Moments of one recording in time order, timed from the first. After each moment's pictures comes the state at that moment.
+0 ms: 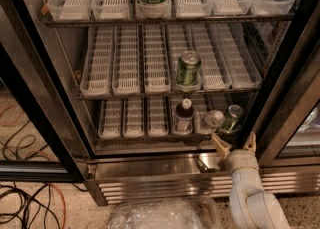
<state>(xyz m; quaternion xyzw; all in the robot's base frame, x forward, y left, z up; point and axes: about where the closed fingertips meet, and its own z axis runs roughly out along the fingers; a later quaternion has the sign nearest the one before) 0.580 -0.286 0.595 0.00 0.73 -0.04 0.68</state>
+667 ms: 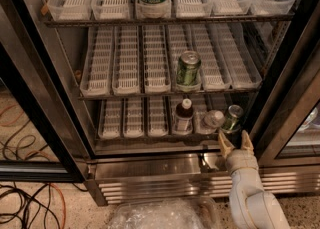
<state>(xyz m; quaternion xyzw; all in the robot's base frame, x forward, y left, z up) 0.580 -0.286 0.595 0.00 0.73 -0.04 0.68</state>
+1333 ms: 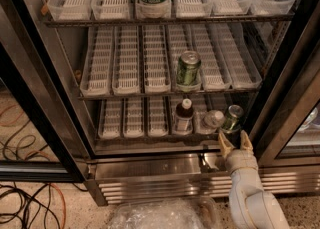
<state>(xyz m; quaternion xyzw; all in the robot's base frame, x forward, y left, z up) 0.581 -0.286 0.595 0.00 0.73 -0.05 0.68</state>
